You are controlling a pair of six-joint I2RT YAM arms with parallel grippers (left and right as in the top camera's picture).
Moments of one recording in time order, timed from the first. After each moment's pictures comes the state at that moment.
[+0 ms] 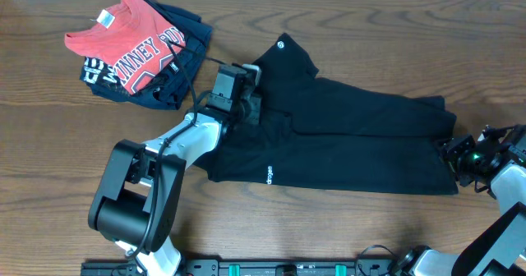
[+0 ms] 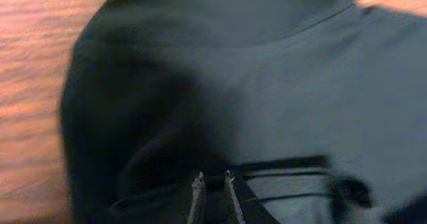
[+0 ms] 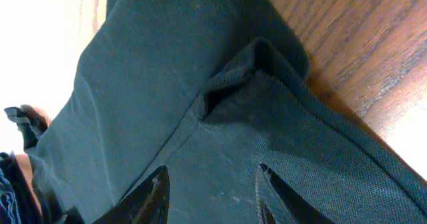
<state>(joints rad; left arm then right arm) -0.37 1.83 0.97 0.00 0.21 -0.19 -0.66 1.49 0.71 -0.44 -0.52 0.41</state>
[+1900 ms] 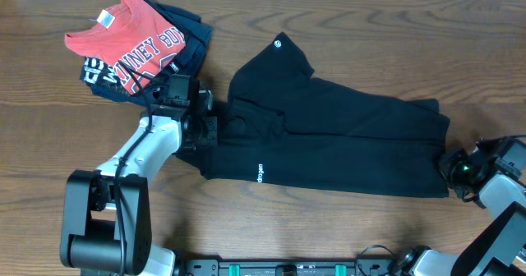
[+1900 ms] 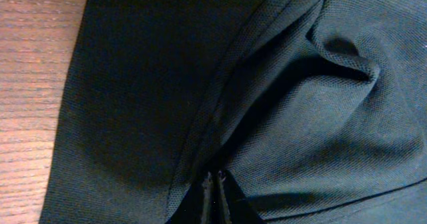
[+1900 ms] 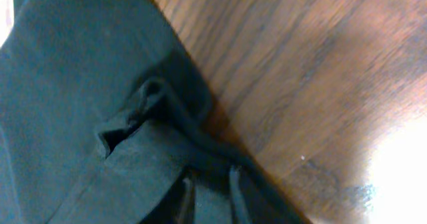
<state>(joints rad) -0.14 1.67 0.92 -0.56 0.18 -0.16 -0.66 1.49 0.57 -0.28 -0.37 0.35</state>
